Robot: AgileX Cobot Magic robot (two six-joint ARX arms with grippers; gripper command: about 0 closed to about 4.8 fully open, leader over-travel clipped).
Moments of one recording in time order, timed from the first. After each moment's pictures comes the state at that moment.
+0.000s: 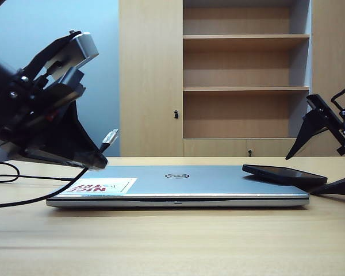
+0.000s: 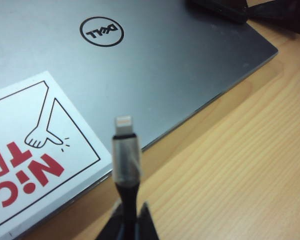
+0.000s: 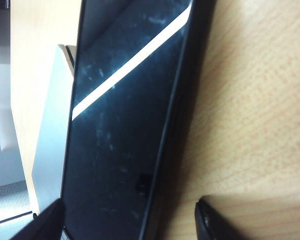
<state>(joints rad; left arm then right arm) -0.68 1.11 0.35 0.21 0.12 -0.13 0.05 1.54 0.54 0.35 -0.42 1.05</state>
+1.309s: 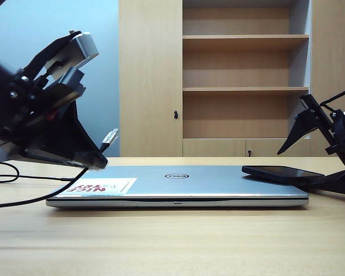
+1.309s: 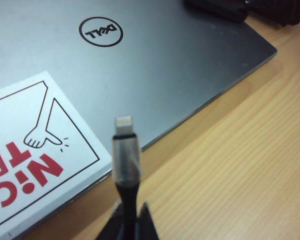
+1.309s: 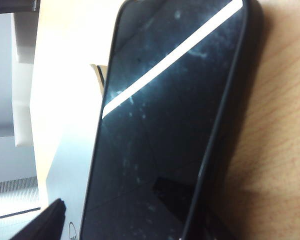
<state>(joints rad) -0.68 1.11 0.35 0.21 0.12 -0.13 0.05 1.64 0.57 0.53 -0.43 1.05</state>
